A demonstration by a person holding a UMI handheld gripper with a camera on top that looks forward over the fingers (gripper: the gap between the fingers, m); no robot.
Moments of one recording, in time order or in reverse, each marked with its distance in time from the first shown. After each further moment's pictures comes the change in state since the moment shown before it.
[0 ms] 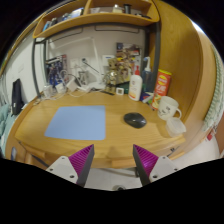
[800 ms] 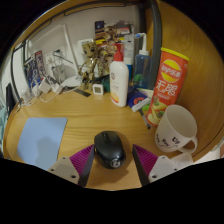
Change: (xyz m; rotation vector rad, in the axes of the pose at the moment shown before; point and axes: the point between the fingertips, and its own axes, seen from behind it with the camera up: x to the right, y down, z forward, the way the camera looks) arm 0.113 -0.059 0.183 -0.136 -0.053 0.010
